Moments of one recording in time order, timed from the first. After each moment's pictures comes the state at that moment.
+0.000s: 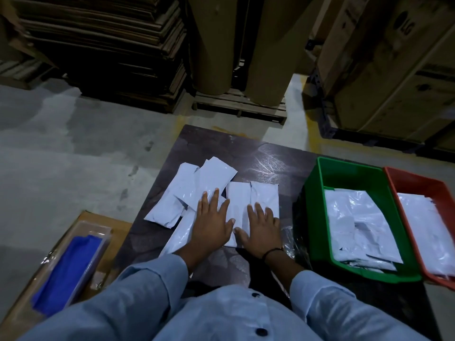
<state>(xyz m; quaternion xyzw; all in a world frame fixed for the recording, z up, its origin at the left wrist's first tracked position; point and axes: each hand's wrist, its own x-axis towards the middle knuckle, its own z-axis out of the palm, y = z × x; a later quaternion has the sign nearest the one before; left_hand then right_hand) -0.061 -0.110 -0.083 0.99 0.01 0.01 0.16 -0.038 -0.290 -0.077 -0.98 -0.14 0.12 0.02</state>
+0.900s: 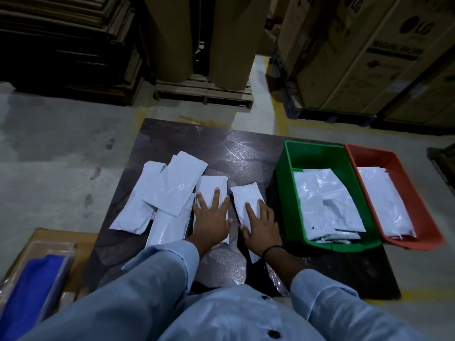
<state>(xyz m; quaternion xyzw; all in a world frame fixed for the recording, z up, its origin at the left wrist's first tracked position) -0.030 -0.174 -0.107 0.99 -0.06 -0.11 0.08 -0.054 -0.351 -0.086 -0.99 -0.05 0.10 0.04</state>
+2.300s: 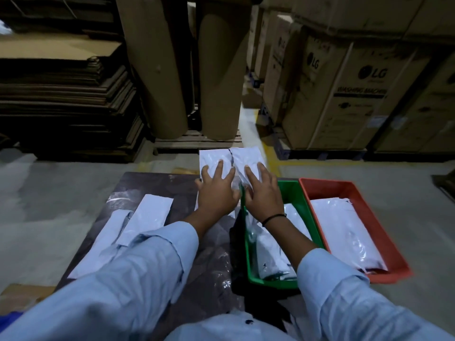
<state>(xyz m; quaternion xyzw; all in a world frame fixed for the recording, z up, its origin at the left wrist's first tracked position) 0.075 -0.317 0.081 0.99 -0.04 0.10 0.11 0.078 -0.472 0.069 -0.96 -0.10 -0.20 0.15</state>
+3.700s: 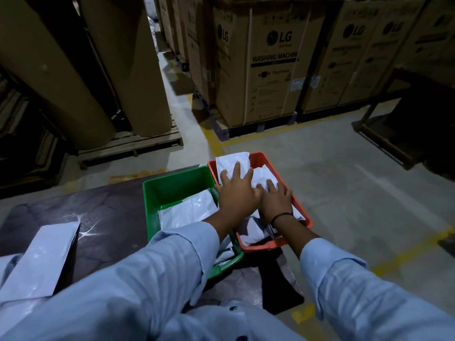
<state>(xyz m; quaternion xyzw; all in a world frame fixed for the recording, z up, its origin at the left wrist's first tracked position) 0.042 -0.636 0.069 0.97 -0.16 -0.02 0.18 0.022 -0.763 0.016 -0.99 0.12 0.07 -0.03</state>
